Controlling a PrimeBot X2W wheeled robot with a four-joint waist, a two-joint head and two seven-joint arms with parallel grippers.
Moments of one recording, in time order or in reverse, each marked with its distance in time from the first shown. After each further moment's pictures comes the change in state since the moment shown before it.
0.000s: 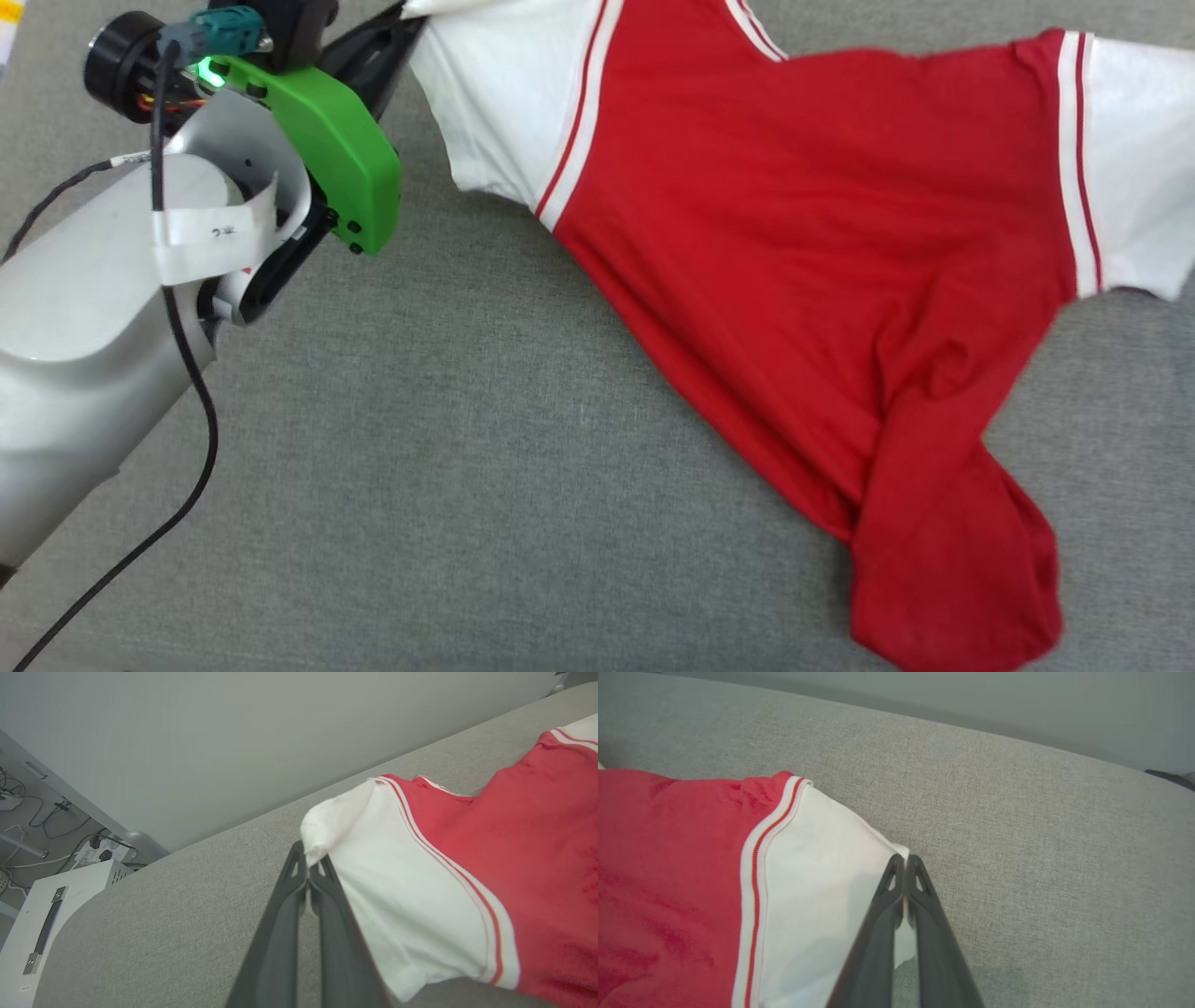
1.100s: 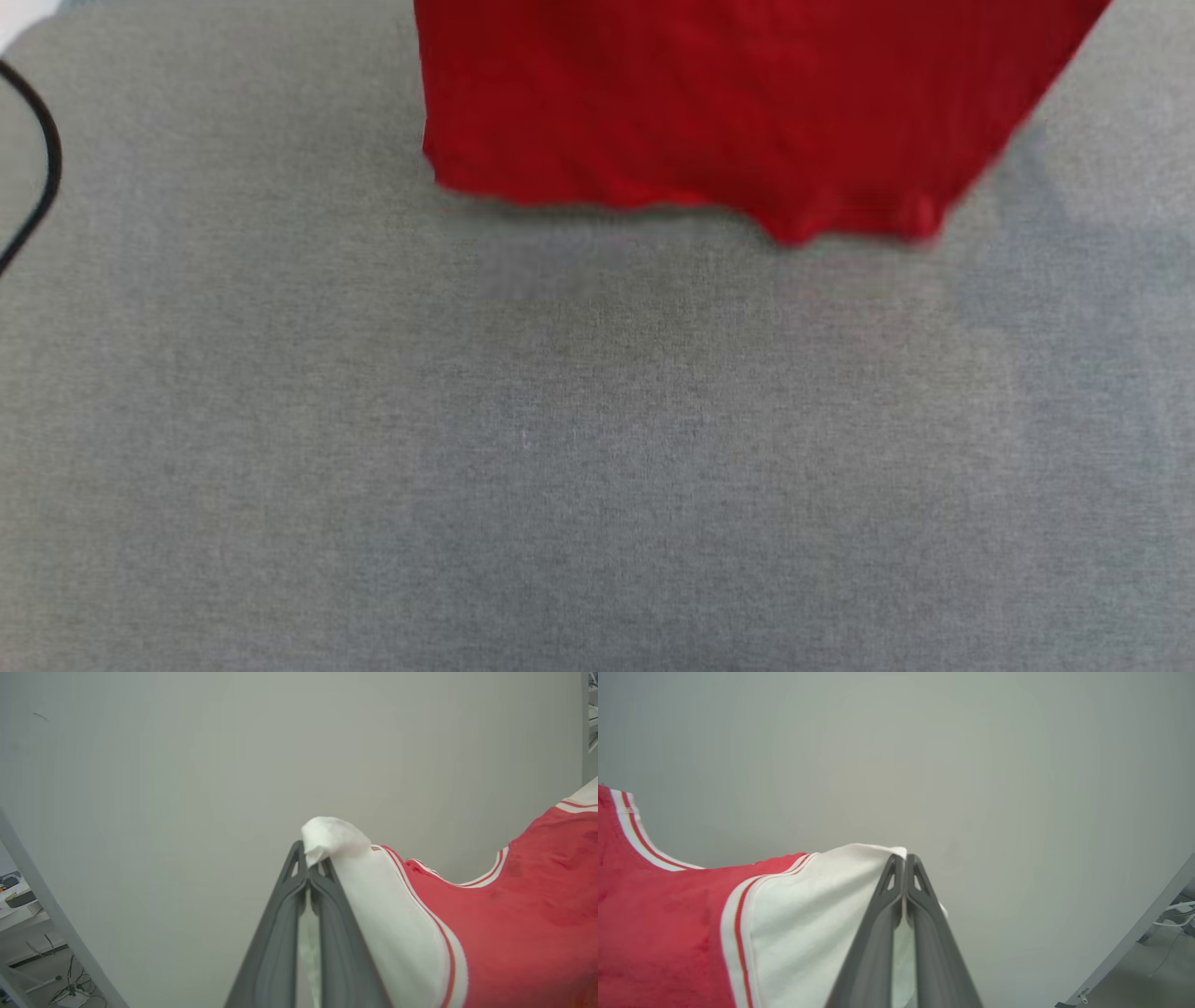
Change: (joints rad) left arm -0.496 -0.082 0.176 0.144 0.052 -0.025 -0.008; right arm -0.483 0.105 -0.078 -0.041 -0.220 0.000 -0.260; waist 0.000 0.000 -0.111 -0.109
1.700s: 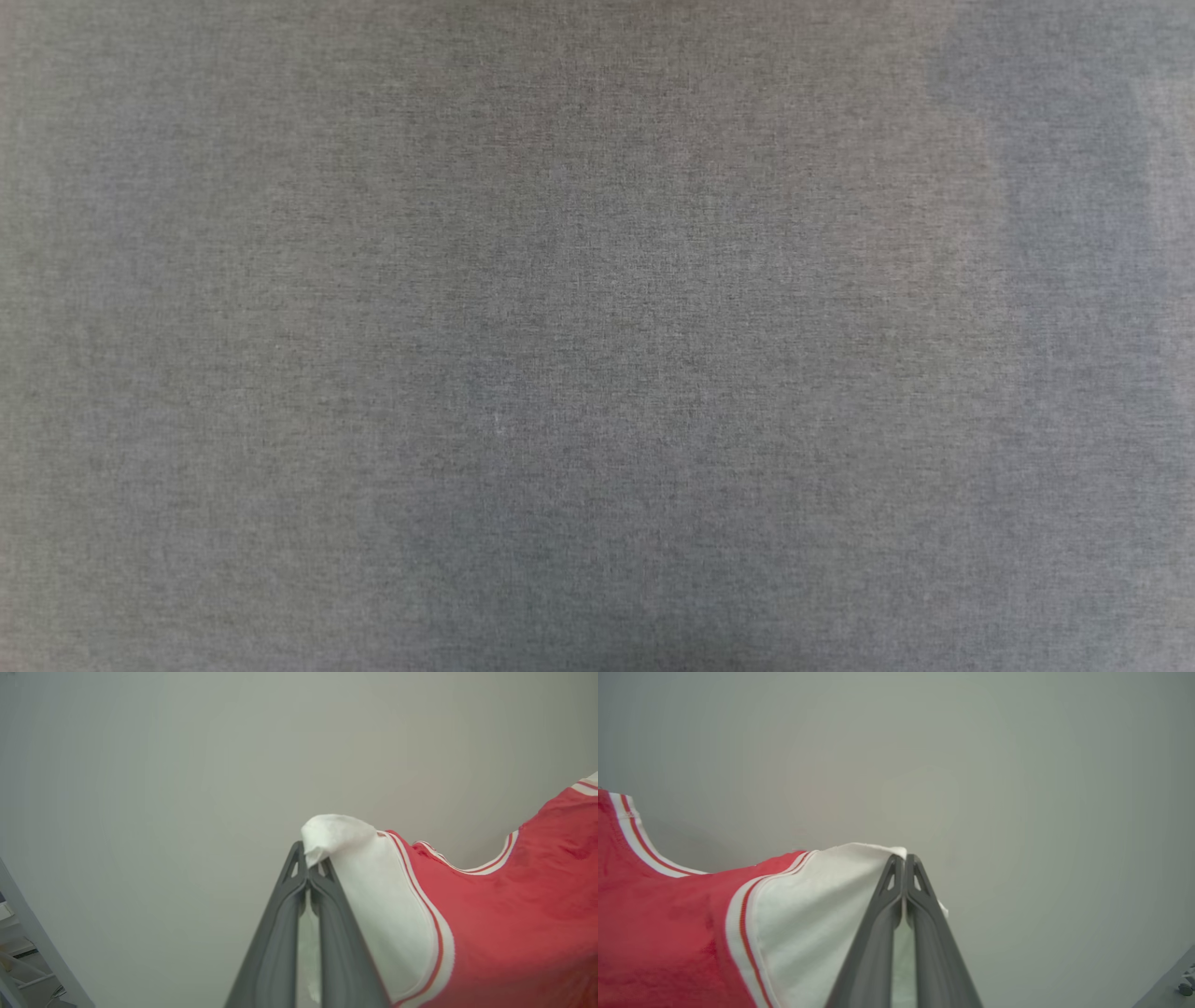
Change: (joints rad) left arm -0.282 -0.110 0.019 0.355 0.054 -0.112 -0.089; right arm -0.485 0.115 0.139 0.386 -0.133 0.000 -0.179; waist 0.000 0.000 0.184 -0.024
